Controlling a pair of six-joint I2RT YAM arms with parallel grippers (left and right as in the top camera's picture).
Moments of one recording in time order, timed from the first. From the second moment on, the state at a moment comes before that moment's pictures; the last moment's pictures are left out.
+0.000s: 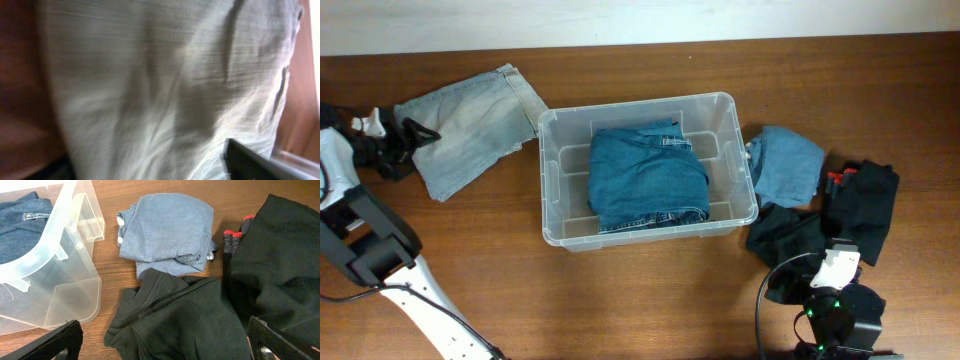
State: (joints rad) left arm 0.60 2.61 2.30 -1.15 0.66 -0.01; right arm -0.21 0.01 0.17 -0.63 -0.15 0.04
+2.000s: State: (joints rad) left arm -0.57 2.30 2.79 -1.51 0.42 0.03; right arm -0.21 0.01 0.17 -0.63 -0.15 0.05
